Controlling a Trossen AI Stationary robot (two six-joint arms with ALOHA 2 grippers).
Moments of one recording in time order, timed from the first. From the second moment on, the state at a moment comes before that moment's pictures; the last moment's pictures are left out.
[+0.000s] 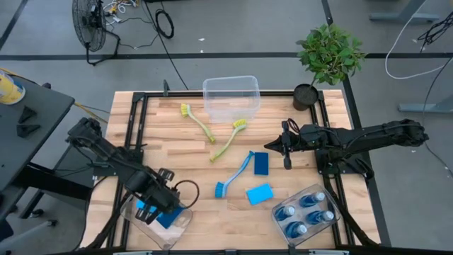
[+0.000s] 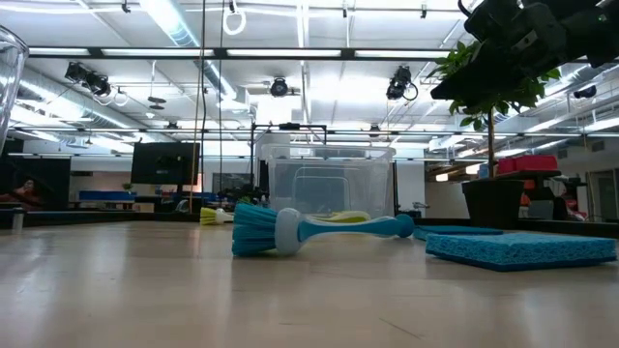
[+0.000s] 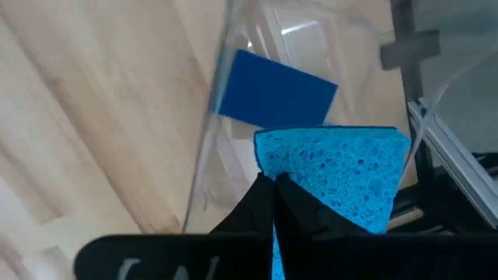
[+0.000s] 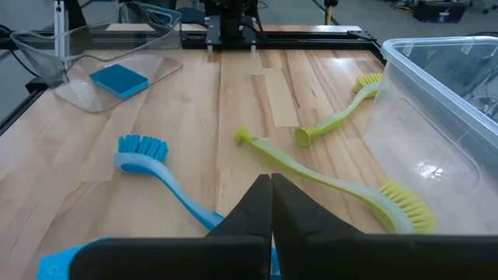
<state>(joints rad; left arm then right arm) -0.67 1.50 1.38 -1.31 0.08 -0.30 0.01 0.82 0.42 0.03 0.04 -0.01</state>
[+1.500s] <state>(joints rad) -0.79 1.50 1.17 -1.14 0.13 -0.26 0.01 0.82 0.42 0.03 0.10 0.02</state>
